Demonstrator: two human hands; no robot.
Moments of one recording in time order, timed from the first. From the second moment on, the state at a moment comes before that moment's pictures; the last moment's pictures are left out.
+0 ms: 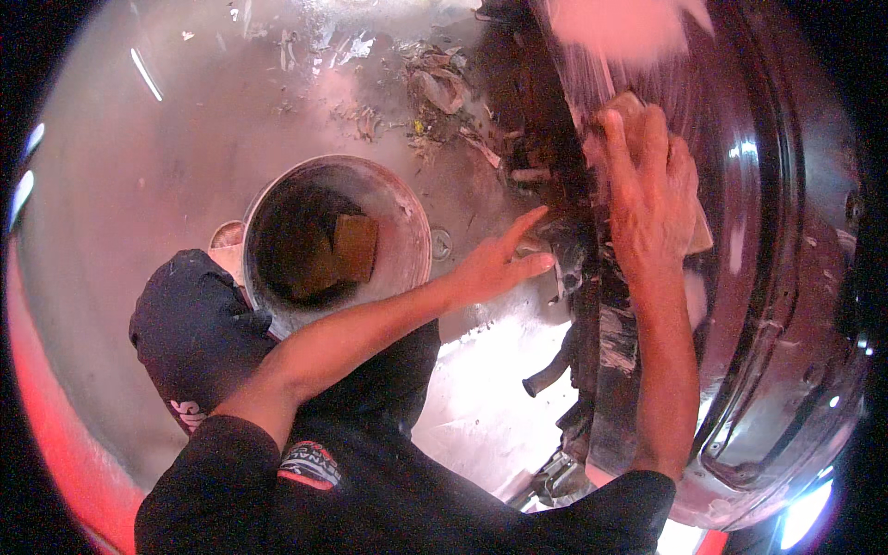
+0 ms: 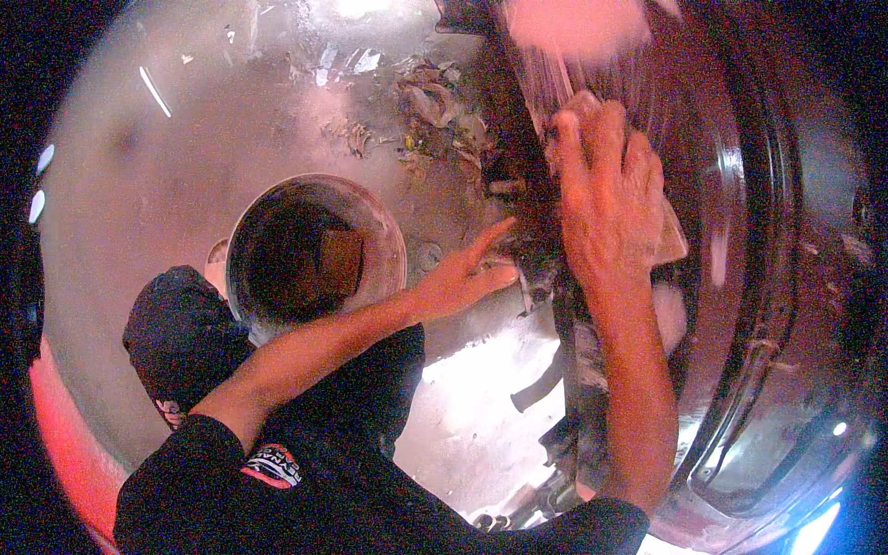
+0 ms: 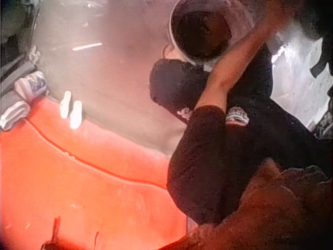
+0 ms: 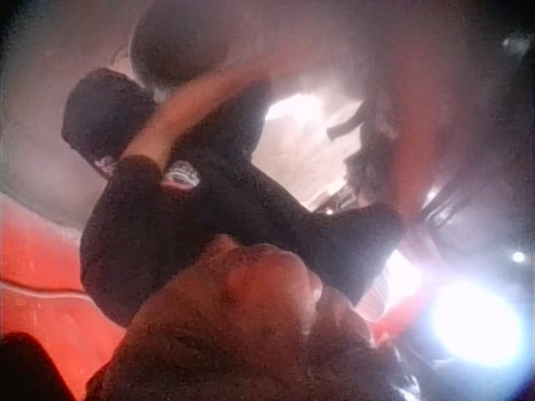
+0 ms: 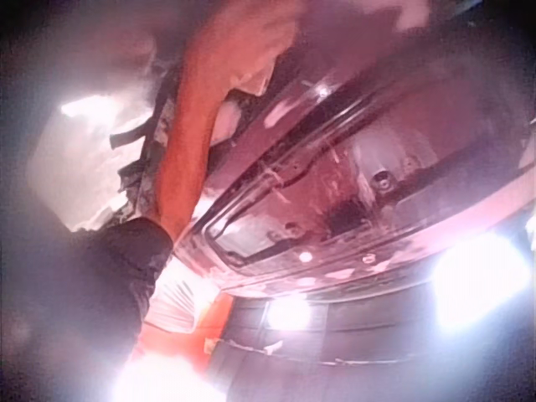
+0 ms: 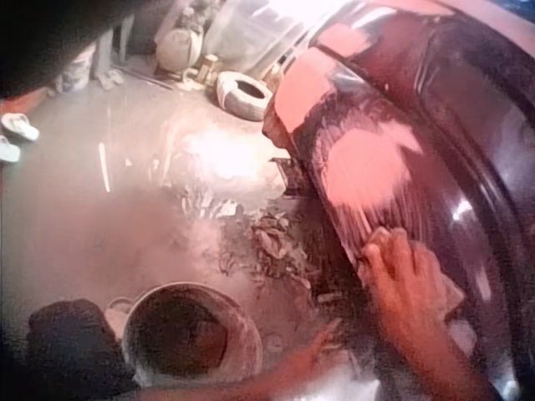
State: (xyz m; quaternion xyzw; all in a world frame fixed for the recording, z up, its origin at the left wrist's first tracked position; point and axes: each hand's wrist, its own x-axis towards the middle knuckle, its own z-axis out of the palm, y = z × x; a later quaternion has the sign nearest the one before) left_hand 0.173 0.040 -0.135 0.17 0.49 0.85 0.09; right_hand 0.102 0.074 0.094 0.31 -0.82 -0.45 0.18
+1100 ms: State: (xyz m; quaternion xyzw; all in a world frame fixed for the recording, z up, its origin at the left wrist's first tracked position) left_hand 0.171 0.029 -0.120 0.14 0.46 0.87 0.14; right_hand 0.099 0.067 0.108 0.32 -0.81 -0.47 0.17
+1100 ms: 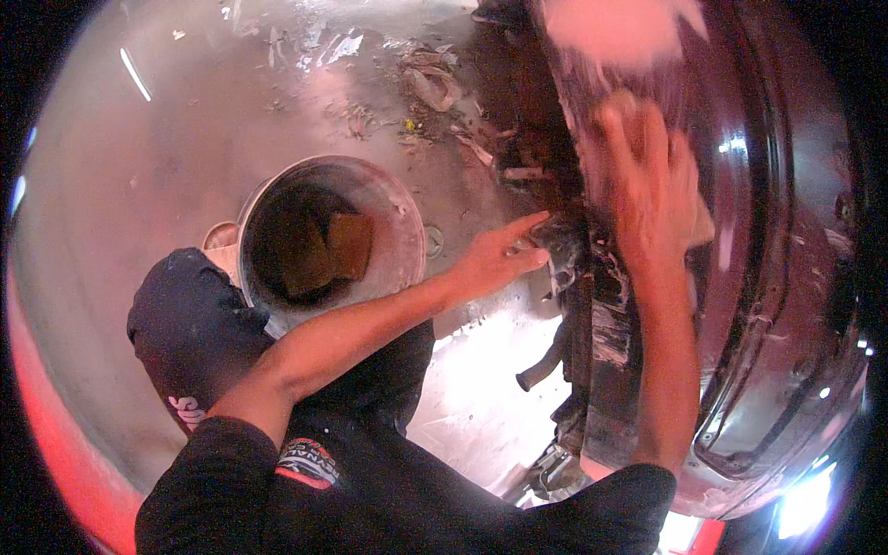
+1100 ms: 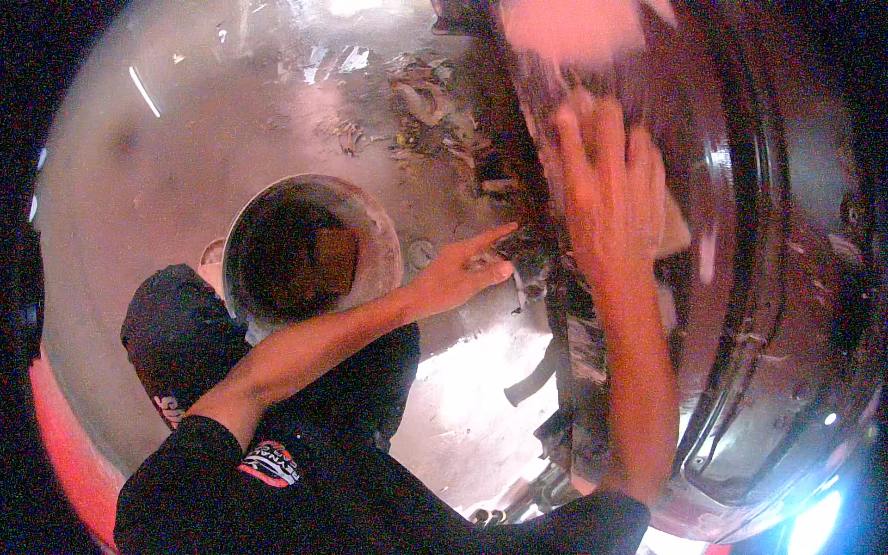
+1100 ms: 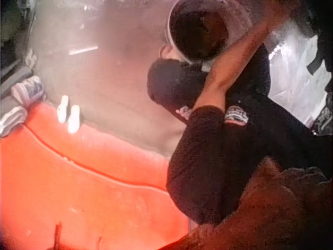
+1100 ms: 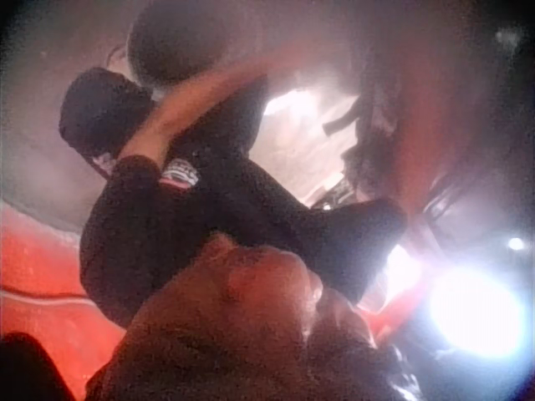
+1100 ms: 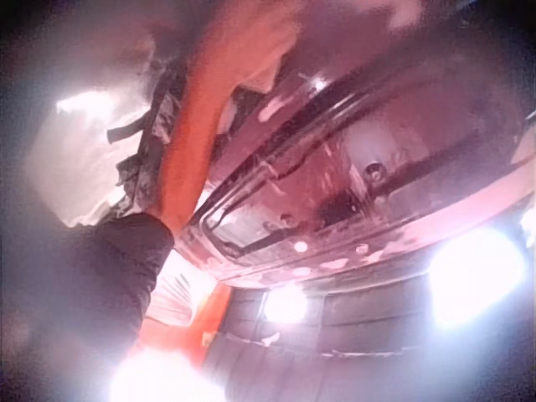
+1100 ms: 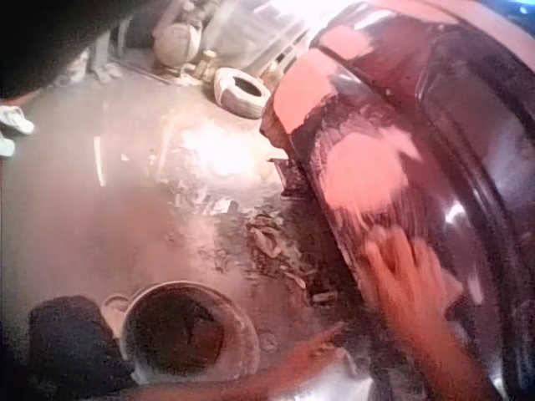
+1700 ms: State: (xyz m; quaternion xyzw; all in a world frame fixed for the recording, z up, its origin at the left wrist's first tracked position) left_hand 0.161 0.028 -0.132 0.14 0.48 0.85 0.12; right_hand 0.171 0.137 0.122 0.31 -0.84 -0.42 0.15
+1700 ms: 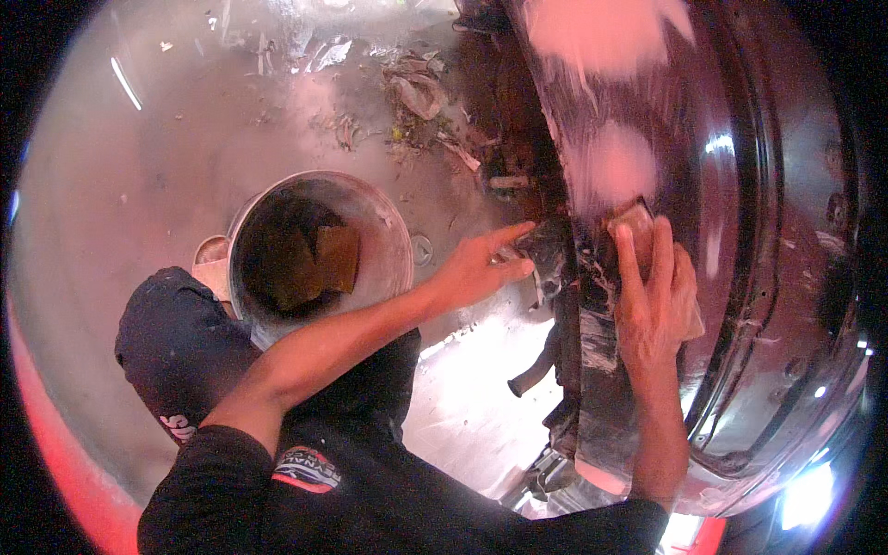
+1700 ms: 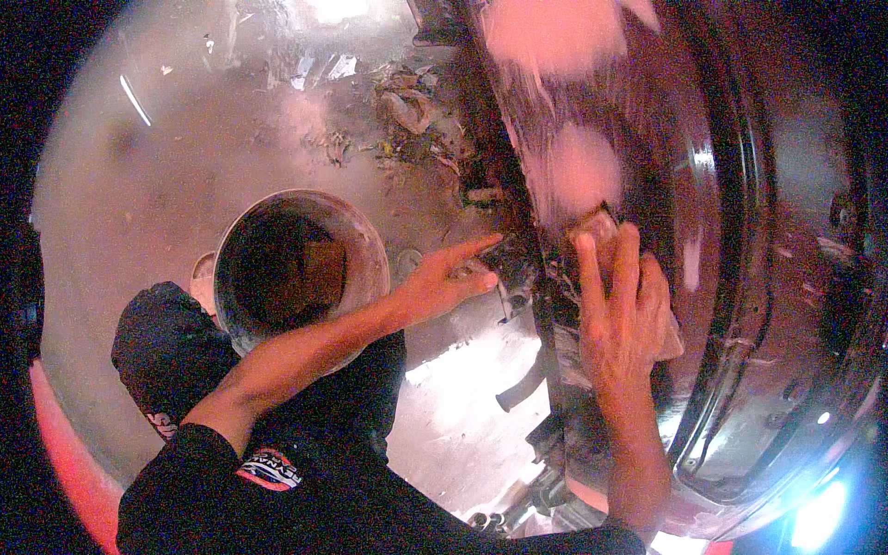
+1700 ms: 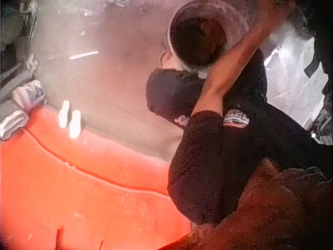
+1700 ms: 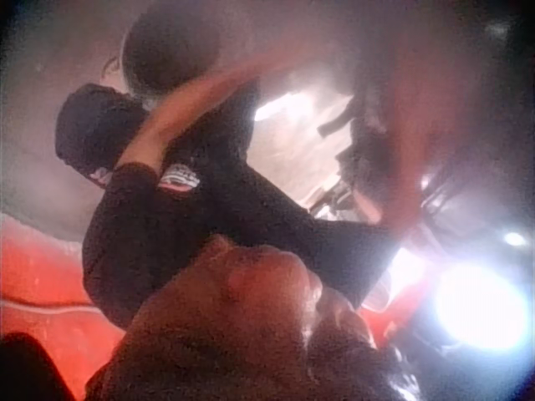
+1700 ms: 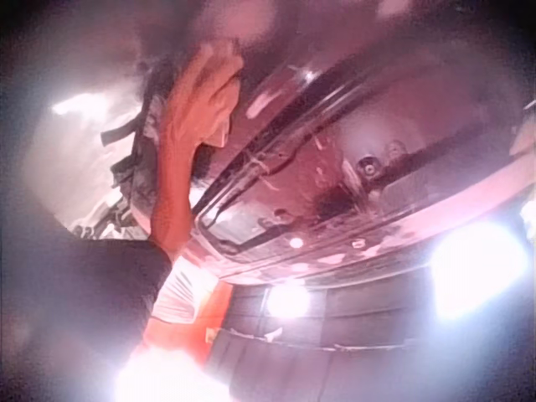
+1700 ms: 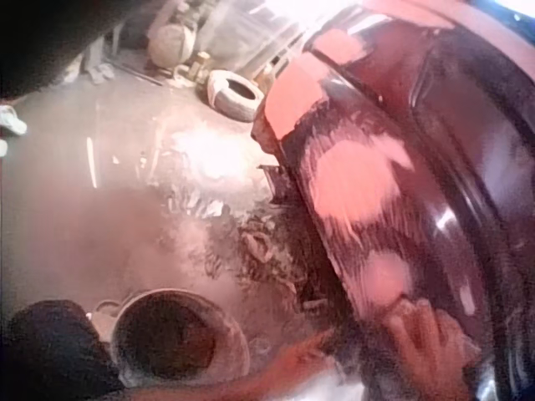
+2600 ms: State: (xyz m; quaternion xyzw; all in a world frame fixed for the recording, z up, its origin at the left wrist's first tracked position) left_hand 0.164 0.028 -0.127 0.14 0.47 0.86 0.12; right_hand 0.171 0.131 0.126 0.27 -0.84 -0.42 0.18
